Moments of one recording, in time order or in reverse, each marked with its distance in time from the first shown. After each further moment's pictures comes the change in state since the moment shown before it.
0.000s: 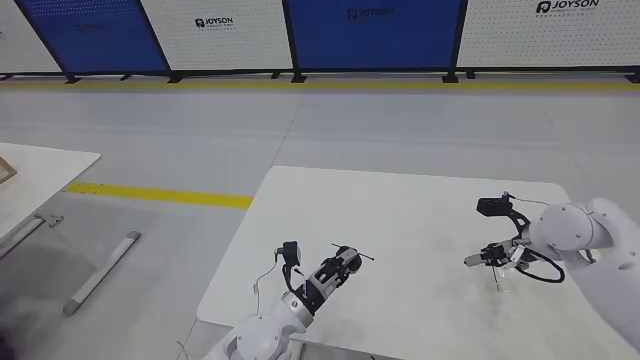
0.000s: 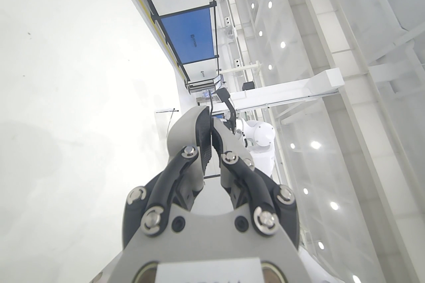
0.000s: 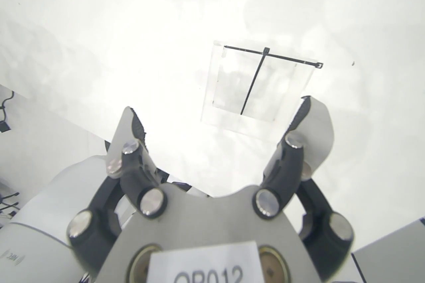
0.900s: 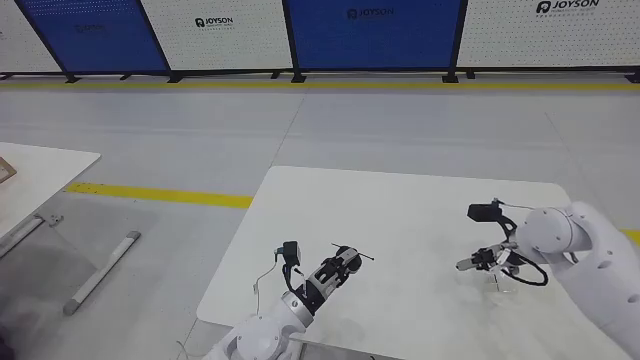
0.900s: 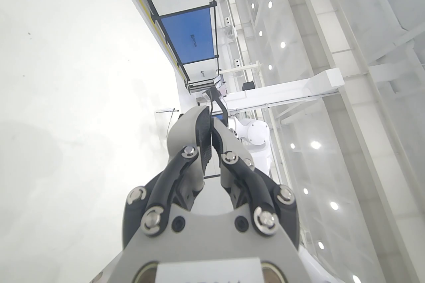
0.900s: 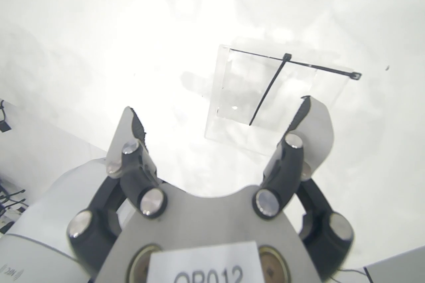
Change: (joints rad) left arm 0.000 0.000 0.000 0.000 0.000 0.000 0.000; right arm 0.015 -0.029 -0.063 0.049 0.007 0.025 -0.035
